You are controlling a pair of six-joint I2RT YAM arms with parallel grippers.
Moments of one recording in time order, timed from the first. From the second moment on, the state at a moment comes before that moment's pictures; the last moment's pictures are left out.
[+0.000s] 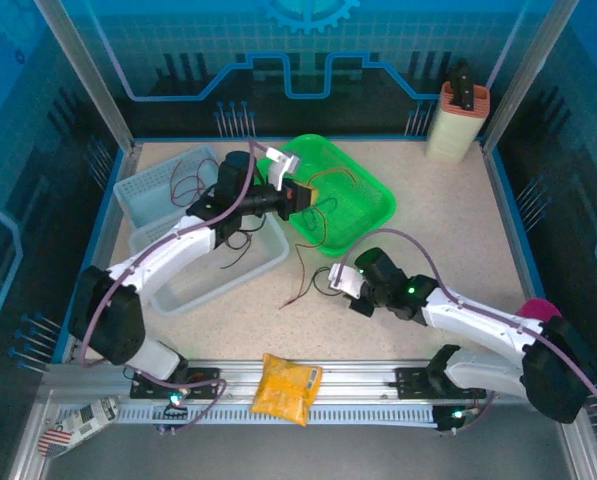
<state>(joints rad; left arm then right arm) -0.46 1.49 1.17 0.01 0.62 -0.28 0.74 1.11 0.57 -0.37 0.00 -0.45</state>
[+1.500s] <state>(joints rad) -0.35 1.13 0.96 -0.12 0.63 -0.32 0.21 0.86 0.58 -0.46 0.01 -0.06</state>
